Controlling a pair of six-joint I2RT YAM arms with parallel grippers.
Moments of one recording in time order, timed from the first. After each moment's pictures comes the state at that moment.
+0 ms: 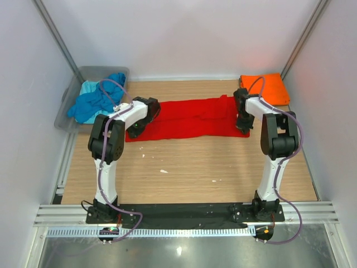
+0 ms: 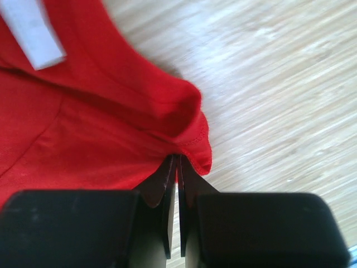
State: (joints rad) left arm -0.39 2.09 1.57 -1.15 -0.72 -1.44; right arm 0.11 2.04 1.48 -0.83 0.35 0.47
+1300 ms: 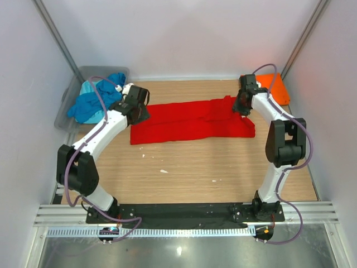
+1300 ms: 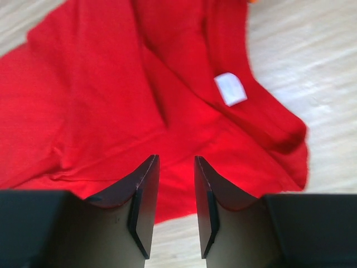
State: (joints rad) left arm -0.40 1.61 1.36 -0.68 -0.37 -0.75; right arm 0.09 1.89 1.51 -0.62 0.14 0.48
